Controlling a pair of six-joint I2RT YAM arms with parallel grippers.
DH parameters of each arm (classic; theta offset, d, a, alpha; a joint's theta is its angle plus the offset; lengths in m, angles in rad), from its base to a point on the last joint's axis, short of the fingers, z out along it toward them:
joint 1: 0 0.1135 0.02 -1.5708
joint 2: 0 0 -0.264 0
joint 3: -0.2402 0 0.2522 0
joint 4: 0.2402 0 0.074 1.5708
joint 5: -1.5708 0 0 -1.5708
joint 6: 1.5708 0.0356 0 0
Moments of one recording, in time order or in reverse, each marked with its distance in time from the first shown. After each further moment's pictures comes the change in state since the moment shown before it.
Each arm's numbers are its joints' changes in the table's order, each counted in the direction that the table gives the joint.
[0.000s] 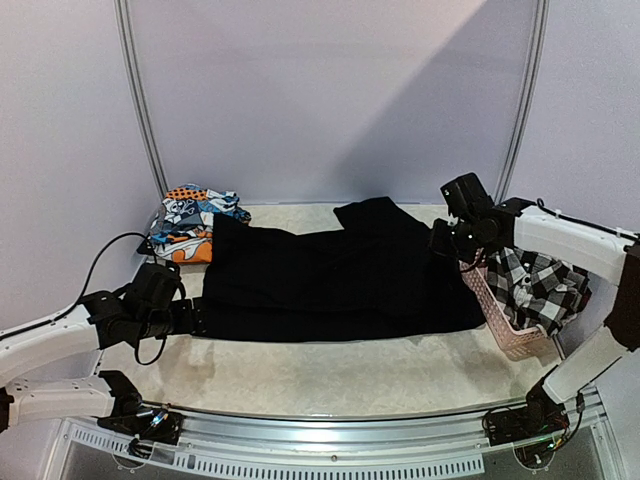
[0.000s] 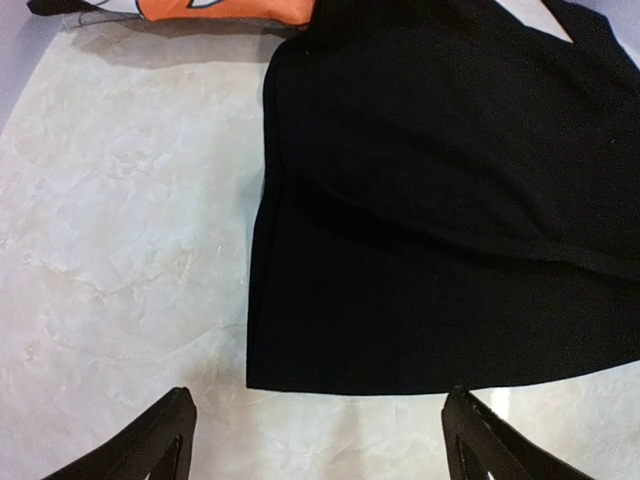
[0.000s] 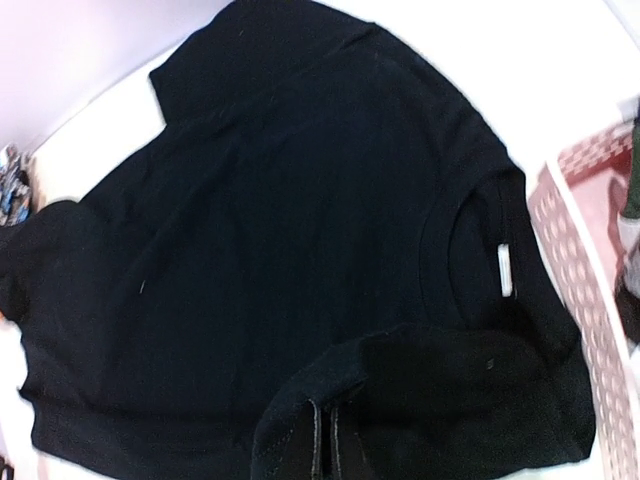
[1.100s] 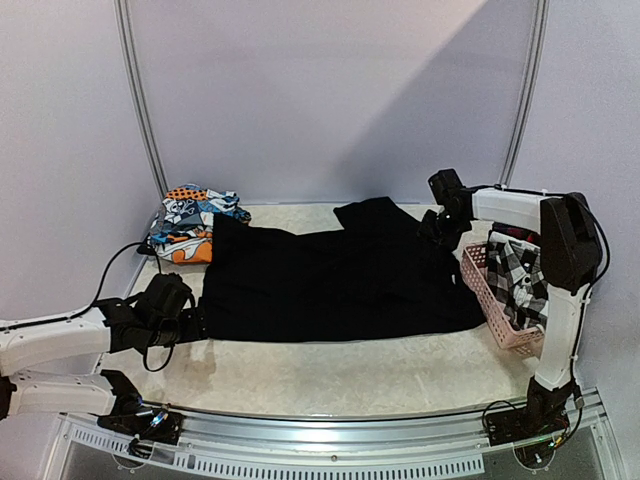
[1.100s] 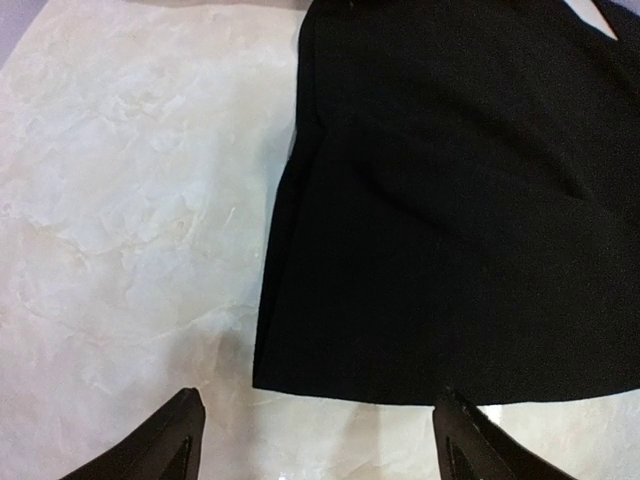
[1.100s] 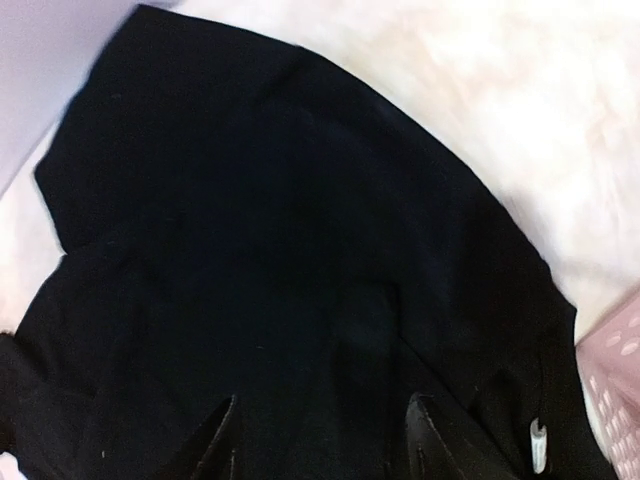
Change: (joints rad) left arm -0.013 0.095 0.071 -0.094 0.025 -0.101; right arm -0.190 0.522 -0.381 -0.015 0.078 0.037
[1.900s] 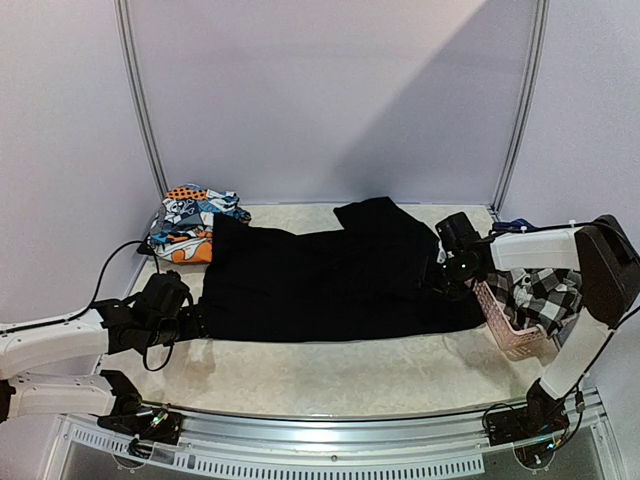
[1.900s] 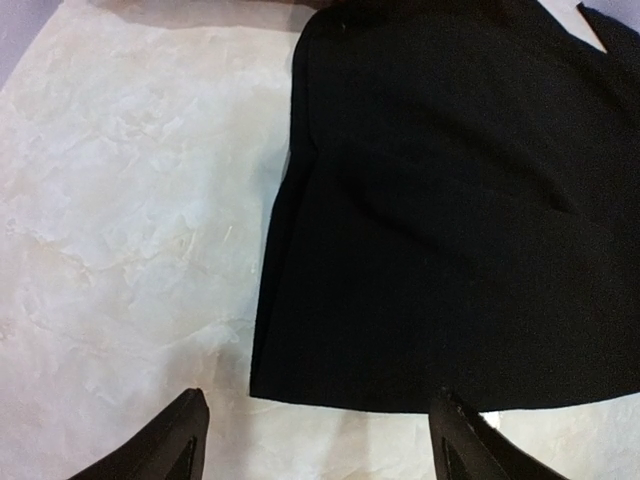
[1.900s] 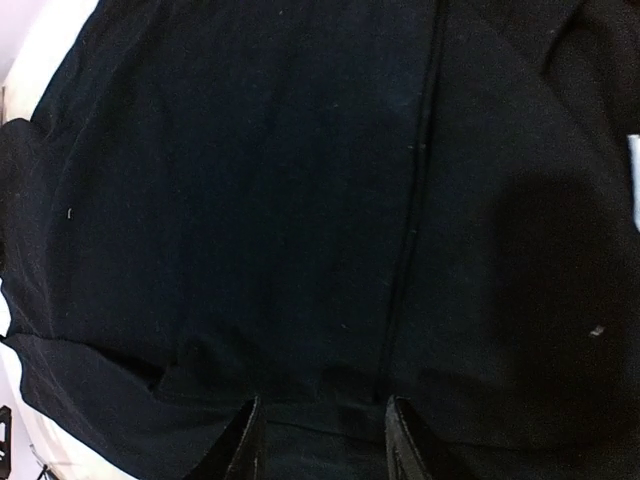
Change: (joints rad) left arm 0.000 -0.024 0.006 -0.018 0.017 0.003; right arm 0.124 -0.336 0.579 -0.243 0.227 -0.033
